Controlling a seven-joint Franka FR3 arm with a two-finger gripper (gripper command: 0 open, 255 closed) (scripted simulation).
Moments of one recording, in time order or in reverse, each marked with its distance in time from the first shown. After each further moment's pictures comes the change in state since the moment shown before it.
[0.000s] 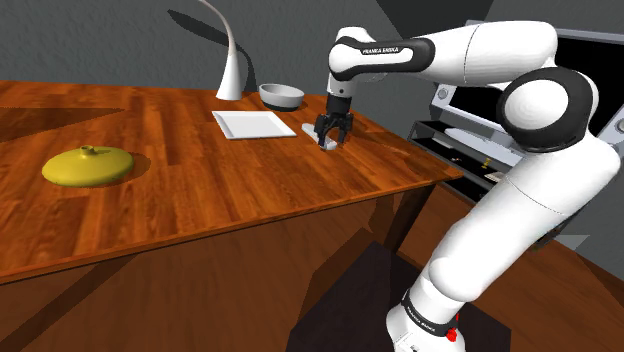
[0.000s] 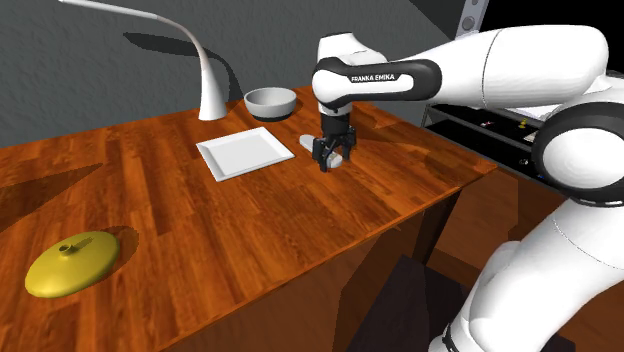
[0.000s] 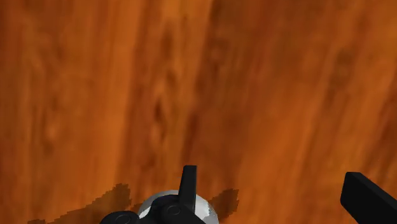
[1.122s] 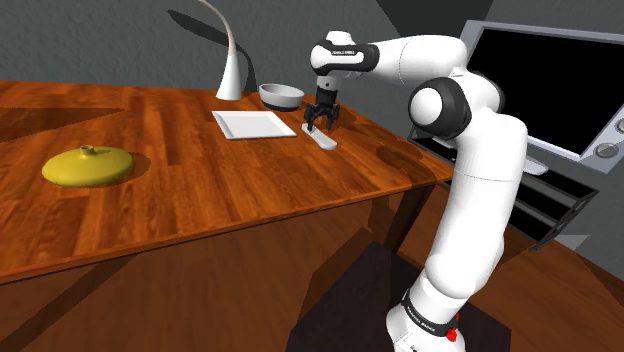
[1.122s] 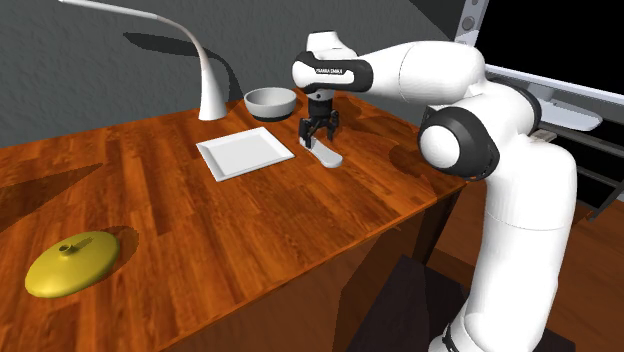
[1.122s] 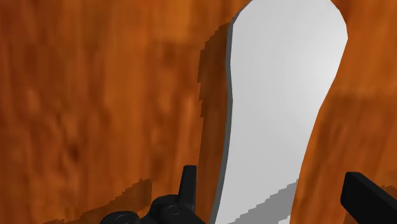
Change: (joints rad) arm -0.084 0.442 -0.069 0.490 0.095 0.004 -0.073
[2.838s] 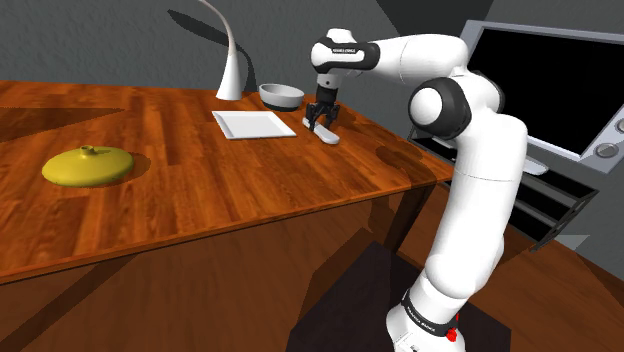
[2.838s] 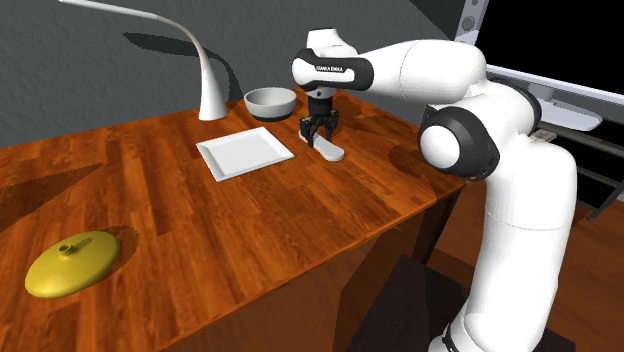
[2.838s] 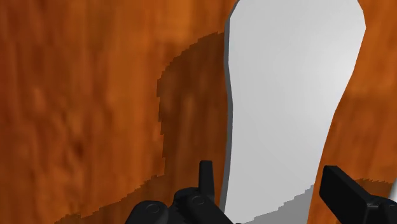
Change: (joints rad) arm 0.000 0.000 0.000 0.017 0.000 -0.017 0.001
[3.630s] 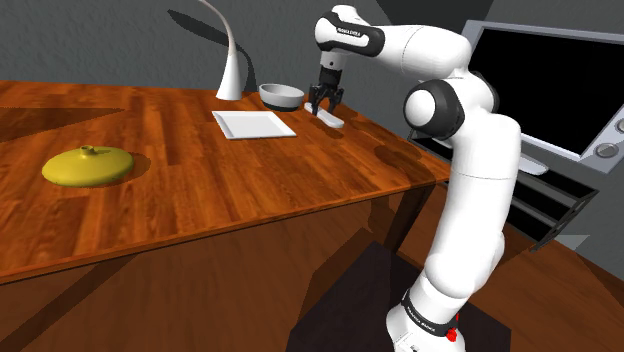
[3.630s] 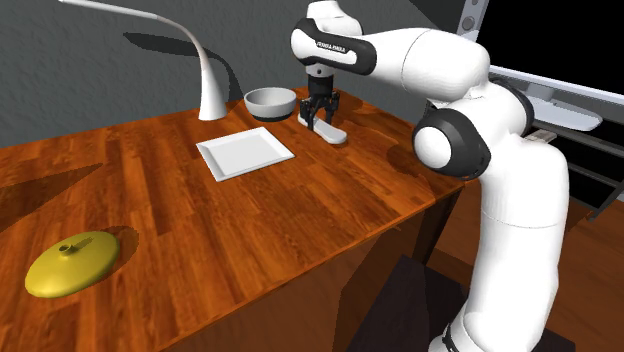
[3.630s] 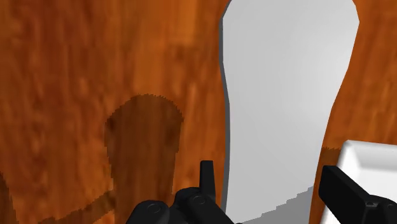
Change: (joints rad) arm -0.014 0.036 -0.003 0.210 0.007 -0.175 0.000
